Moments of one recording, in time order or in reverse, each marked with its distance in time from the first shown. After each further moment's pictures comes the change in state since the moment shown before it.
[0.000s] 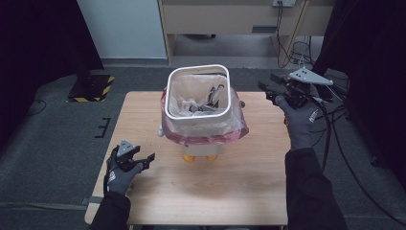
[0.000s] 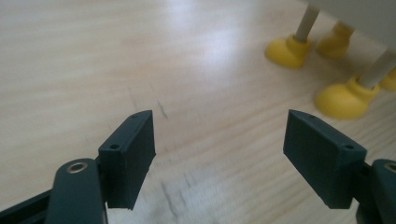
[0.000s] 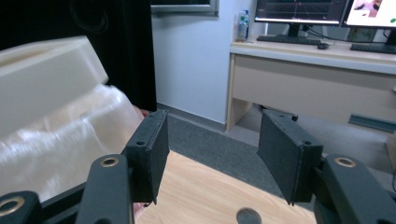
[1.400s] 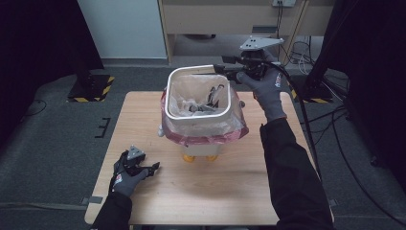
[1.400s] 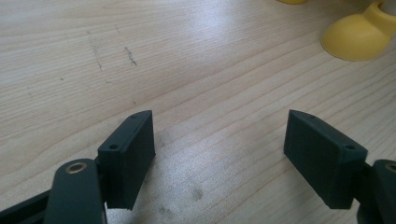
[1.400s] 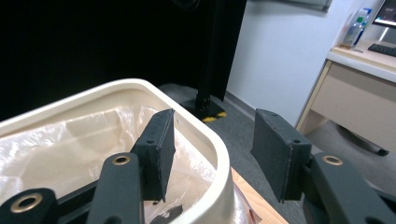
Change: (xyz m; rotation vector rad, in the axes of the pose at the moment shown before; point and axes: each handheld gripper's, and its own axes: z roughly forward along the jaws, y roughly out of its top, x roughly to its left) left arm -0.008 -0.016 0.017 0.120 -0.023 0.047; right arm 0.063 0.072 0.085 0.112 0.350 -0.174
